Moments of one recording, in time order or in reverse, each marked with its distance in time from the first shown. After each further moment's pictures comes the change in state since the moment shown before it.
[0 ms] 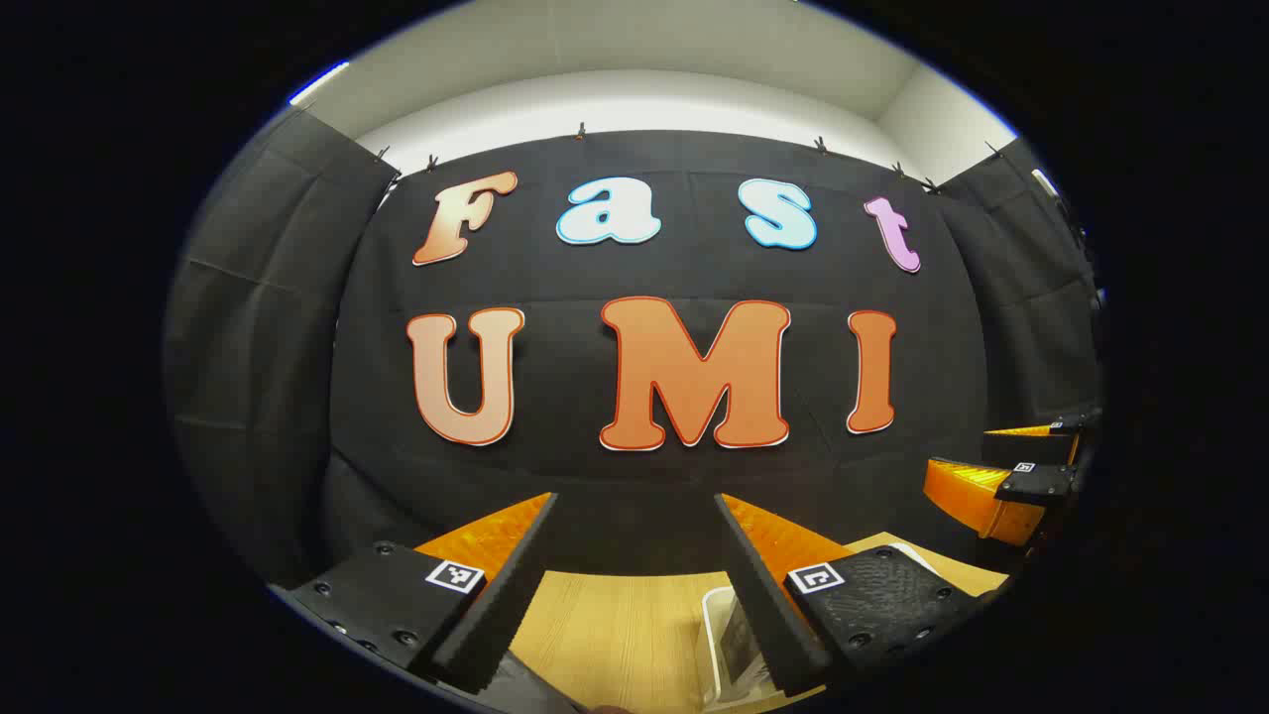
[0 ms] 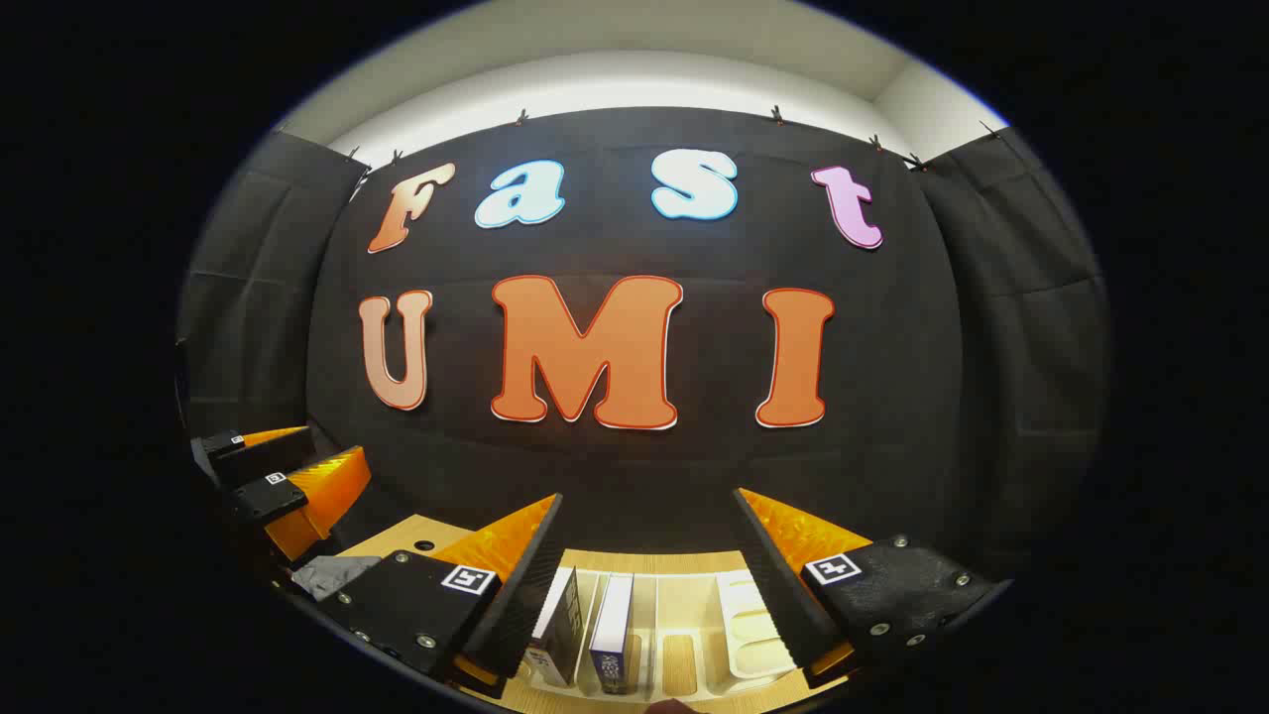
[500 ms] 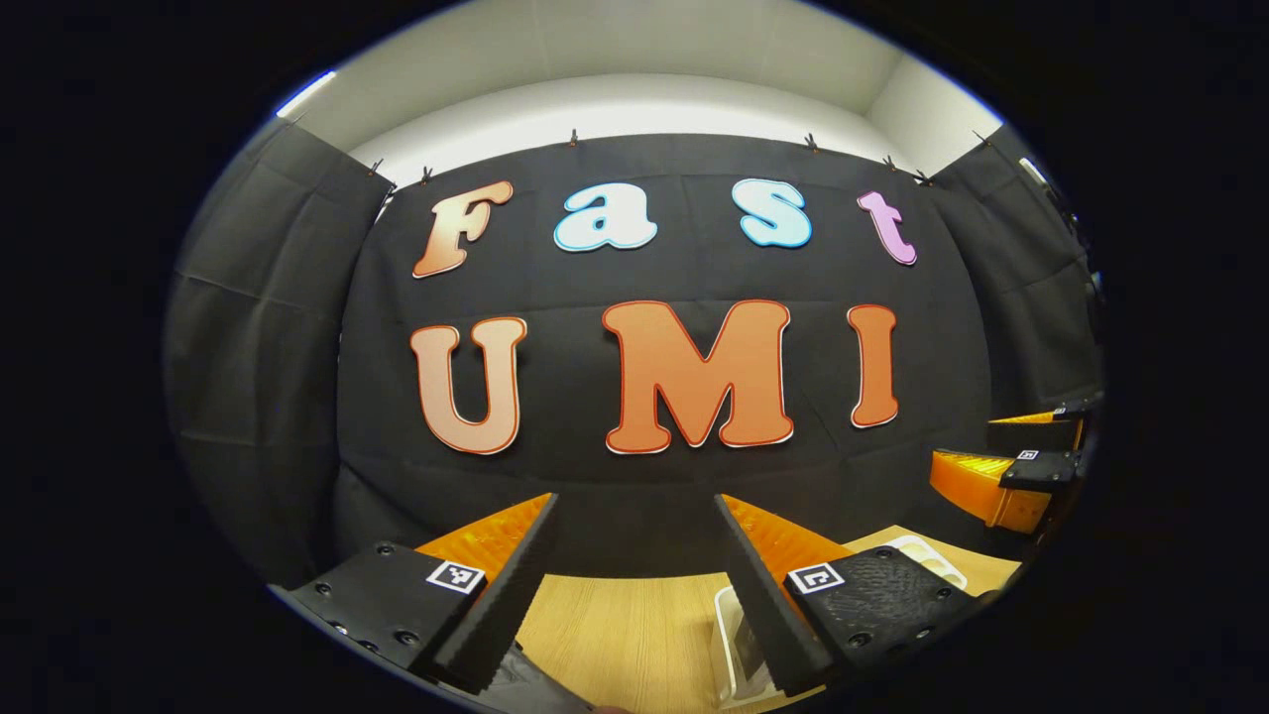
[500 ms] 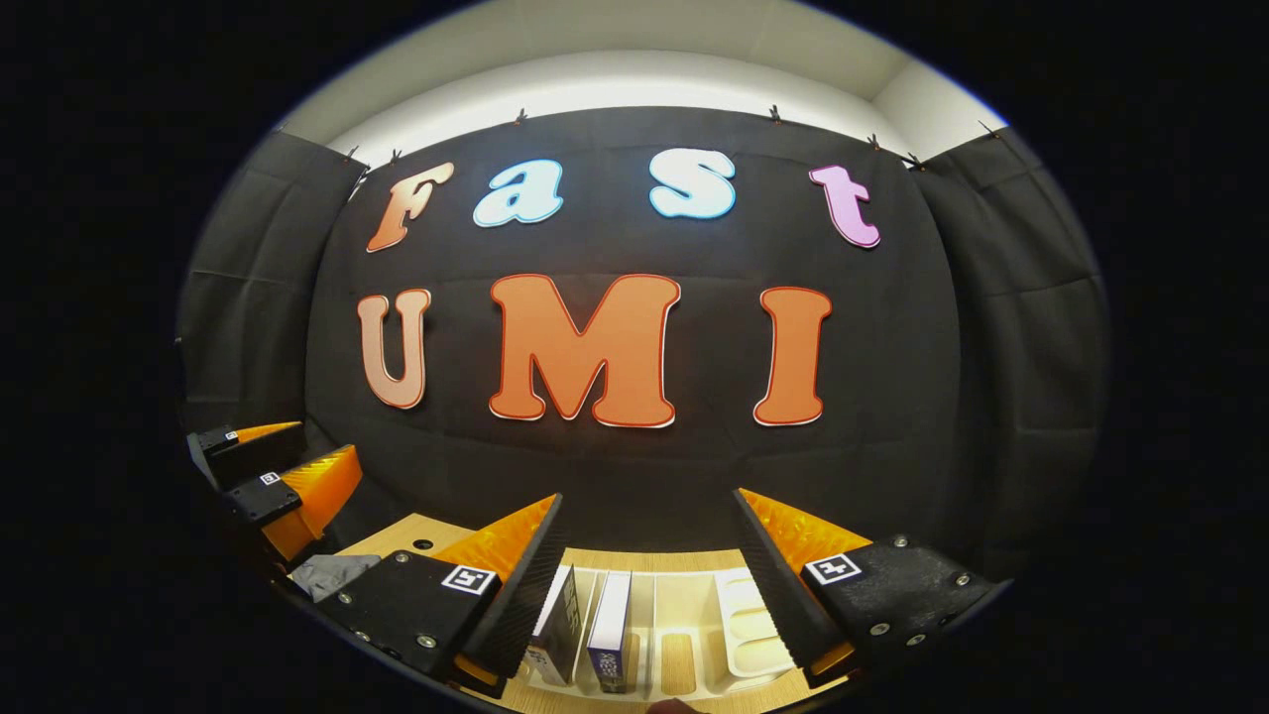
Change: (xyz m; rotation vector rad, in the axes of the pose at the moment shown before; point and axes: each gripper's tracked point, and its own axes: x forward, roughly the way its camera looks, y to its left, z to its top) left arm -0.007 -0.001 0.003 0.045 -0.019 0.008; right arm -0.001 -0.003 0.000 -0.001 -0.003 -0.004
